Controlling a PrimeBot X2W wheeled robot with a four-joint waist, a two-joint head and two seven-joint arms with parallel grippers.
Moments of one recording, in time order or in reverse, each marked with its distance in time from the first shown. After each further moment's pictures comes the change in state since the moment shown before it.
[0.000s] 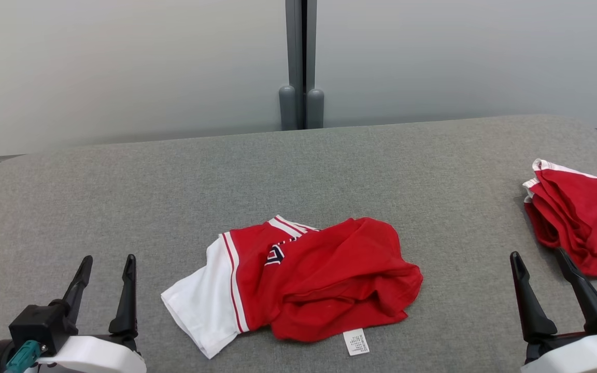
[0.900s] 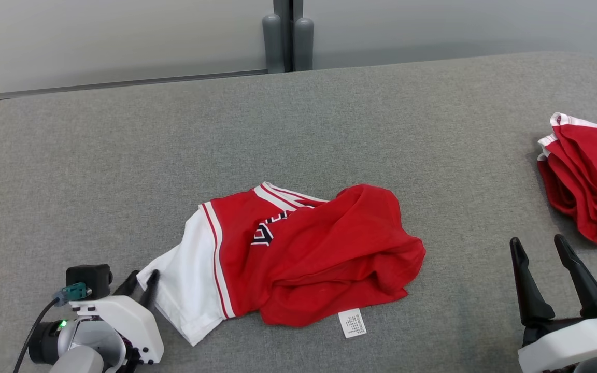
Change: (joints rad) left arm -0.276 -0.077 -0.127 0.507 -0.091 -0.151 0.228; right arm -0.060 0.012 0.001 0.051 0.015 0.000 -0.026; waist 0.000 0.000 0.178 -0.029
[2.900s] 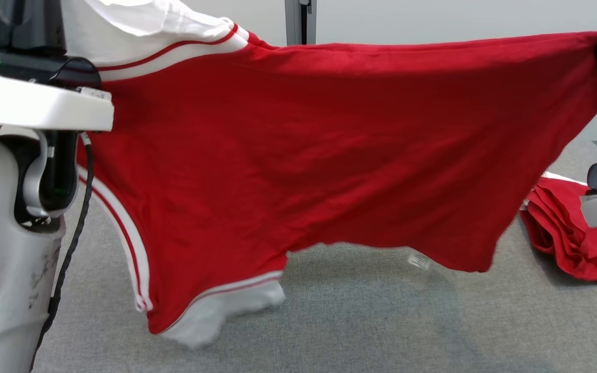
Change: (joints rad) left arm -0.478 0.051 0.147 -0.558 0.037 0.075 -0.138; right arm -0.494 -0.322 0.086 -0.003 0.068 0.000 0.012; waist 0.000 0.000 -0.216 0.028
